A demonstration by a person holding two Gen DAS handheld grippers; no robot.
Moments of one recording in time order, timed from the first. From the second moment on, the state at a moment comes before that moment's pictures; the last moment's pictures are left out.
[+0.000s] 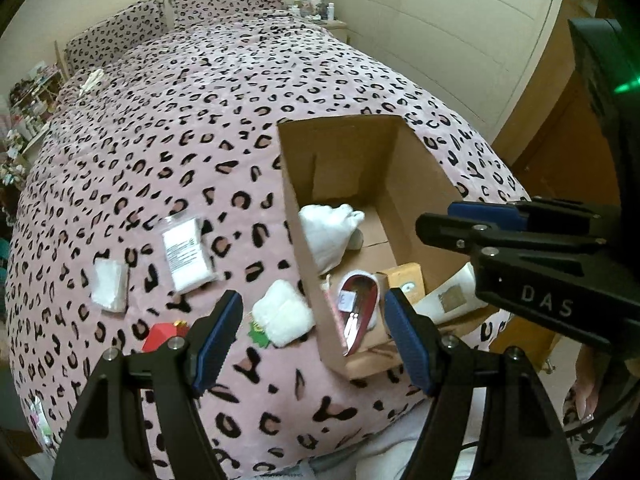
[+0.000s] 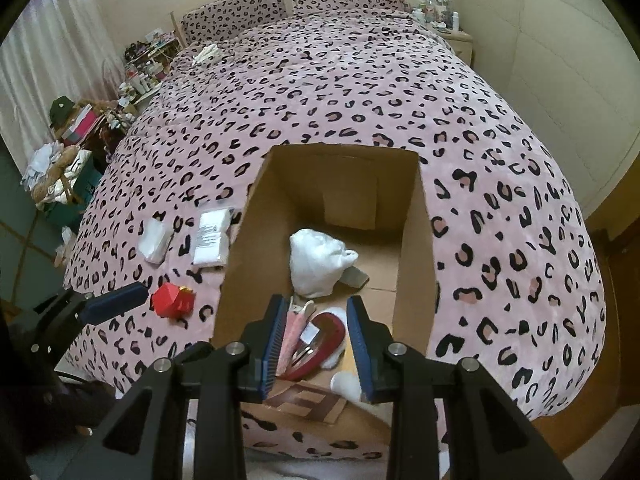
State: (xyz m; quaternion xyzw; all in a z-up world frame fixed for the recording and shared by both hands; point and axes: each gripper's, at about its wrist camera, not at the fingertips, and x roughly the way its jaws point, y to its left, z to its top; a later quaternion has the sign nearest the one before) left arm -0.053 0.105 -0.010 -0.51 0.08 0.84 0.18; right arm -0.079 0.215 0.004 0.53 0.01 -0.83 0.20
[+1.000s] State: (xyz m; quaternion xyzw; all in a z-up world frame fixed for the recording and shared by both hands) left arm -0.033 -0.107 -0.088 -0.56 -0.05 0.82 0.05; right arm -0.023 0.045 -0.042 0.58 0.12 -0.77 0.26
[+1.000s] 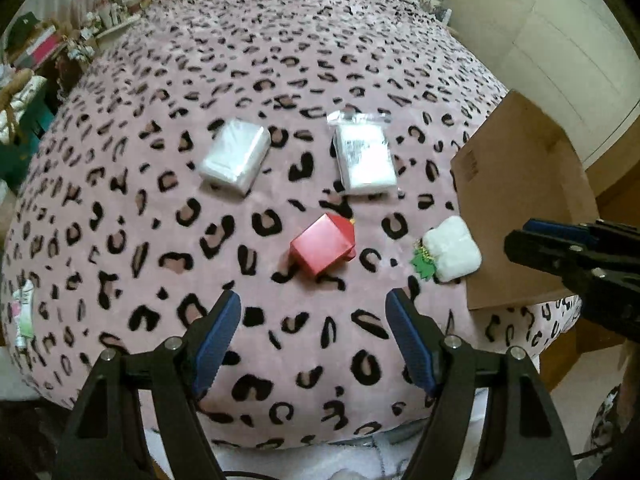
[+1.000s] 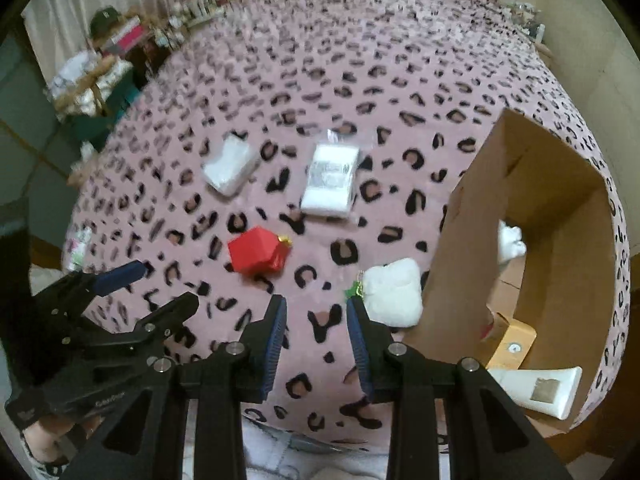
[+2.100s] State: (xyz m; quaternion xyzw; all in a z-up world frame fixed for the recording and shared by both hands) left arm -0.128 -0.095 -0.221 -0.60 -0.09 0.79 0.11; right arm -0.080 0.018 -0.196 0.66 0.31 -0.68 0.10
